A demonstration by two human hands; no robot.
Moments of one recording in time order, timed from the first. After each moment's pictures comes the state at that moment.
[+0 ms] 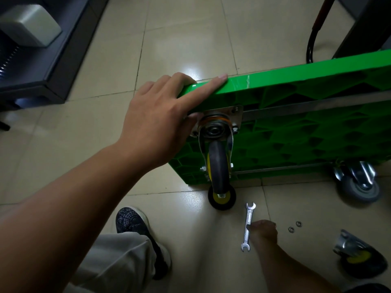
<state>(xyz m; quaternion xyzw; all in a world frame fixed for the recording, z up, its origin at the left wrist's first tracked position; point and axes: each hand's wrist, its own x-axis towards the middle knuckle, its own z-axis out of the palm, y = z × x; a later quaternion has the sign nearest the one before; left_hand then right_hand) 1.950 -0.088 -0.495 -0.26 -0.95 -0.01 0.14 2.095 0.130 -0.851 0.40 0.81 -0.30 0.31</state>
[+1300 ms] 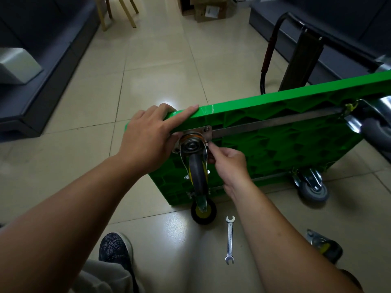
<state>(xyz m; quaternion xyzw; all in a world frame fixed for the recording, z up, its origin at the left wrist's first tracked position) 1.945 -0.089 -0.499 -0.28 -0.95 -0.03 0.17 1.983 0.093 -0.594 0.26 0.62 -0.74 0.01</state>
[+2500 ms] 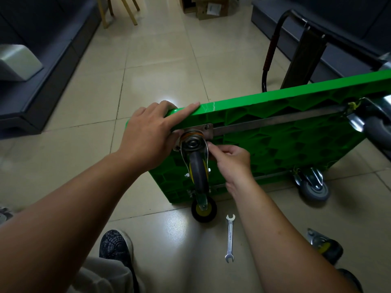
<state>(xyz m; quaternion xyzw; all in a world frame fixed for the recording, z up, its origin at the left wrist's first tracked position) 1.944 -0.089 -0.499 -0.28 -0.95 -0.03 0.17 1.979 0.098 -0.601 0.27 0.62 -0.73 -0.01</state>
